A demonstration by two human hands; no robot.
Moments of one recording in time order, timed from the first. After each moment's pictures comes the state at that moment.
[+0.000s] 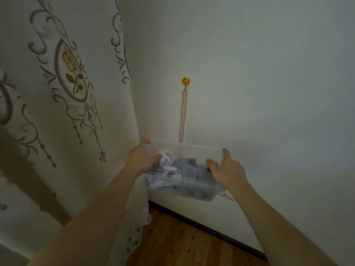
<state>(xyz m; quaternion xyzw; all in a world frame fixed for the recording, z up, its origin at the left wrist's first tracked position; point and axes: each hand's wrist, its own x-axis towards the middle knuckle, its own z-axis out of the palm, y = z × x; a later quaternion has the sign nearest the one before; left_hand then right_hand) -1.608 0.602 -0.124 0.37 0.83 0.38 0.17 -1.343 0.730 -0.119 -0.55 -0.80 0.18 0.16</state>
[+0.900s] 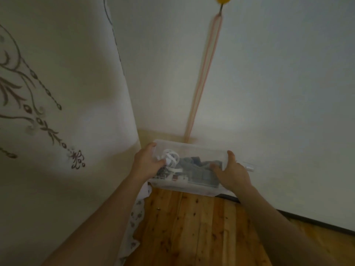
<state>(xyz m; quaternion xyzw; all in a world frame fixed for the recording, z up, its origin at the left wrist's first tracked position) -1.720 0.683 -0.329 0.41 0.81 0.30 0.29 -1.445 0.778 -0.315 -0.64 -0.73 0.23 0.04</state>
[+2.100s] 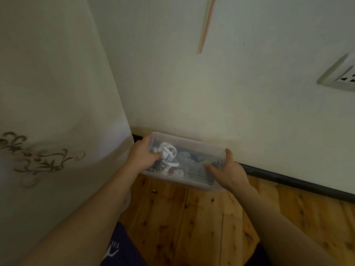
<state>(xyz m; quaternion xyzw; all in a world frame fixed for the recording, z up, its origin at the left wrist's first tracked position) -1.737 0.724 -0.859 0.44 0.81 0.27 0.30 -1.445 0.805 -0.858 -0.63 -0.74 0.25 0.03</state>
